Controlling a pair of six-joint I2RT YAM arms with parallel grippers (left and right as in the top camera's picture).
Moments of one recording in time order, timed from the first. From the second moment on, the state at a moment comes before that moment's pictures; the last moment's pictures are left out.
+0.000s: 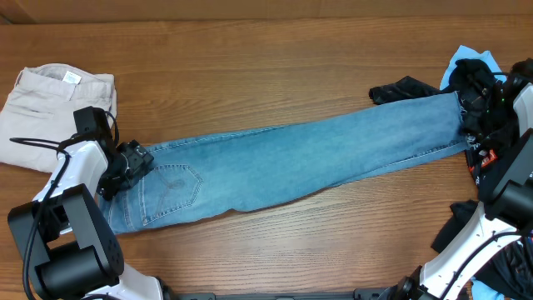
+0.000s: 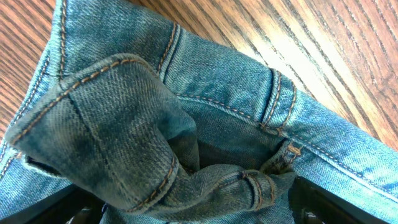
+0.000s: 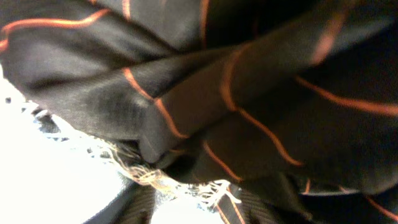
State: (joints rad) left arm 0.34 1.77 1.02 -0.67 -0.03 -0.50; right arm -0.52 2.22 1.76 -1.04 -0.01 -0.03
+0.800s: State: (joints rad) left arm 0.34 1.77 1.02 -0.66 -0.03 -0.50; right arm -0.52 2.20 1.66 -0.94 -0.11 -0.07
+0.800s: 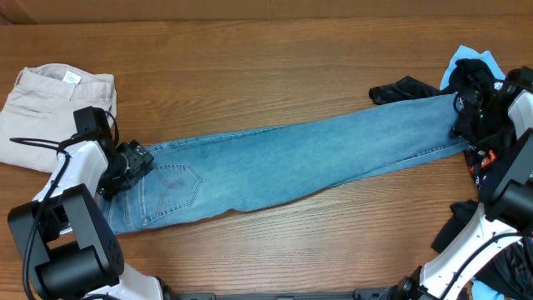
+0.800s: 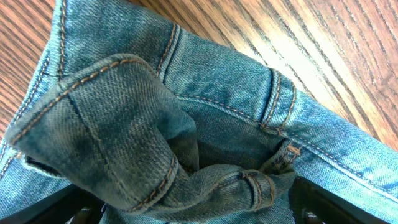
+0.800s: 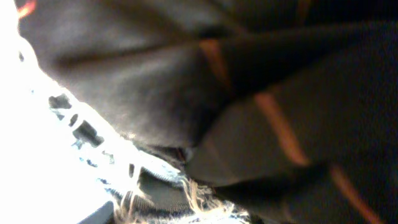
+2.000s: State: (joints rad) left arm 0.34 1.77 1.02 -0.66 -0.03 -0.50; right arm -0.49 2.18 1.74 -1.06 -0.12 -0.05
